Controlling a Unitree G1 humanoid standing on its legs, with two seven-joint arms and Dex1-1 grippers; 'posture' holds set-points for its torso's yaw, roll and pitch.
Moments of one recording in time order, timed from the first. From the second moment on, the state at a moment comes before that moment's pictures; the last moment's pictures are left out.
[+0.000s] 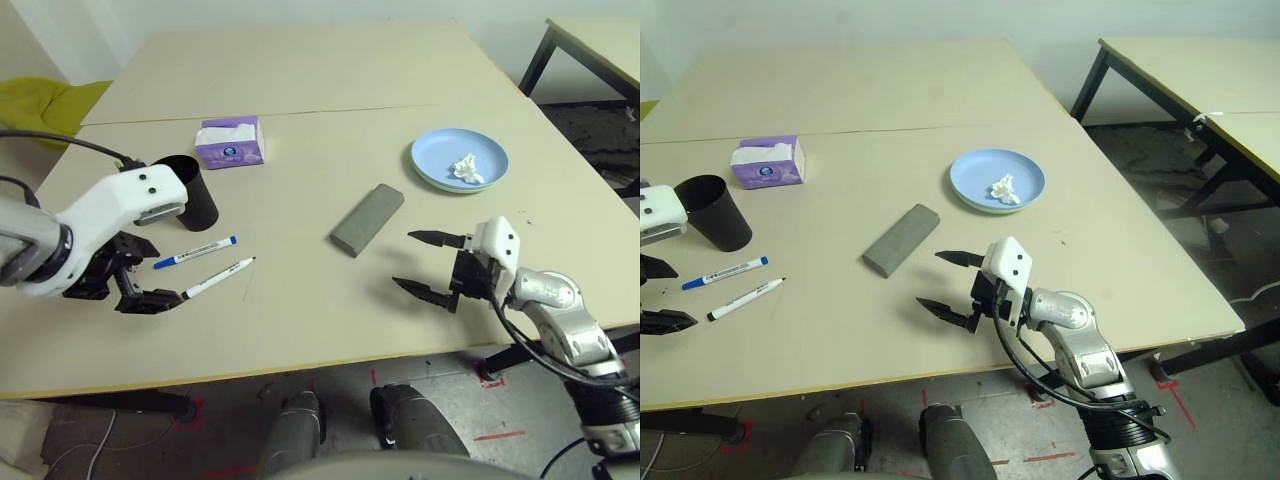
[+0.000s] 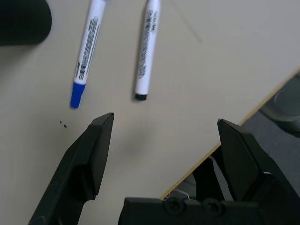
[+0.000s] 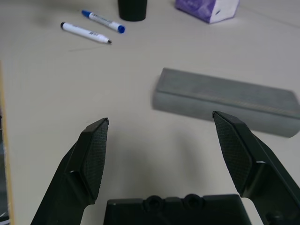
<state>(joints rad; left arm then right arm) -0.27 1.60 0.02 -0.49 -0.54 1.22 -1.04 -0.14 -0.53 0.11 -0.10 0.31 0.00 0.99</state>
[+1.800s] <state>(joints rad) -0.45 1.22 -0.41 -0.30 -0.13 1.08 -1.01 -0.12 -0.57 0.11 -0.21 0.29 0.05 0.95</state>
